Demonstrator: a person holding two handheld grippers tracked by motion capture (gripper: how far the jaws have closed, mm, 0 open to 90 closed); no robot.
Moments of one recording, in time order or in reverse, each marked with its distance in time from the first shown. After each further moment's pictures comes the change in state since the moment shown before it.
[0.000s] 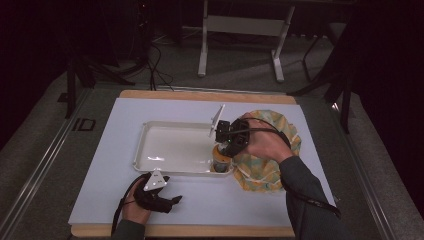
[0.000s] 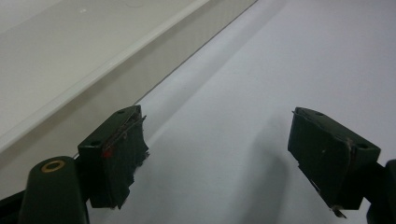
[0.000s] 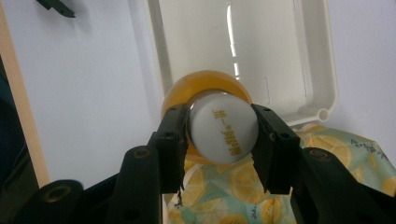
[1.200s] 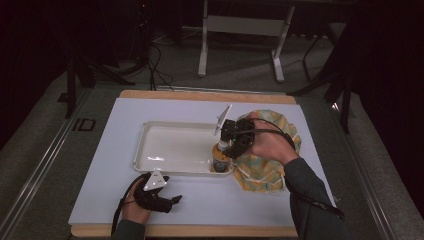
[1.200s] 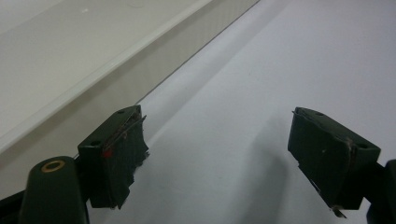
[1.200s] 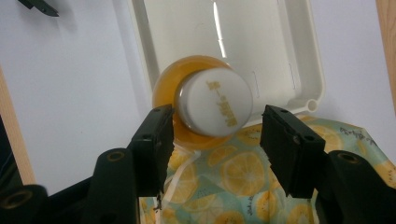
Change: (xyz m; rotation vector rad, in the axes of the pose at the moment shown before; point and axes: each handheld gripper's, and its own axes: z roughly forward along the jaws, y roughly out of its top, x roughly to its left) left arm 0.000 0.000 0.000 -0.002 0.003 -0.005; right arm -0.003 -0.013 -0.001 -0.033 -0.038 0.034
